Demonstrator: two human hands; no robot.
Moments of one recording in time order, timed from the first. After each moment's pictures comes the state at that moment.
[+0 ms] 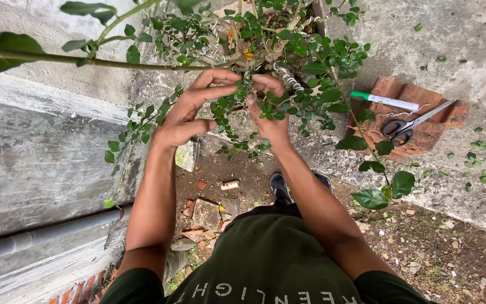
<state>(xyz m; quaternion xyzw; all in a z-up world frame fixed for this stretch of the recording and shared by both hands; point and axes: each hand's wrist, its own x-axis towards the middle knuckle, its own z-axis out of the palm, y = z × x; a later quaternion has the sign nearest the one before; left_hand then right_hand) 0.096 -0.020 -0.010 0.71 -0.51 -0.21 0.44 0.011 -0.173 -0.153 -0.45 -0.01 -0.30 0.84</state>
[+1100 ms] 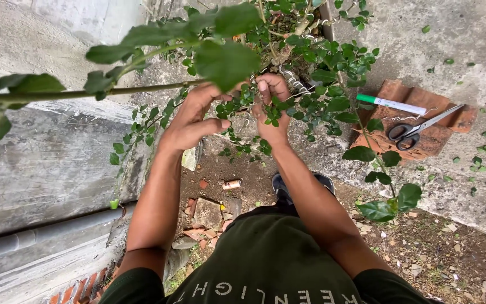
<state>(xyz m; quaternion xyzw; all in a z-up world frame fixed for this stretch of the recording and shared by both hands) 0.105 -0.007 -0.038 0.78 -0.41 -0.21 0.42 0.036 -0.164 -0.158 -0.38 0.07 -0.31 0.87</state>
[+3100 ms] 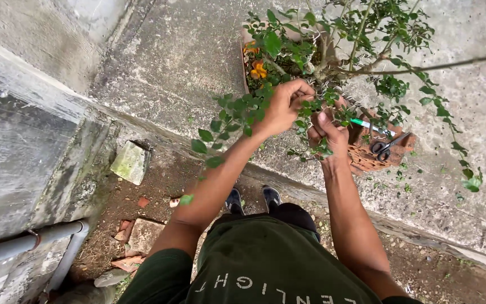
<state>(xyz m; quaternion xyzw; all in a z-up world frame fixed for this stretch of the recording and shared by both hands) 0.125 -0.055 -0.134 0.57 -0.40 -0.15 0.71 -0.017 -0.160 -0.124 -0.39 0.10 -0.22 0.89</state>
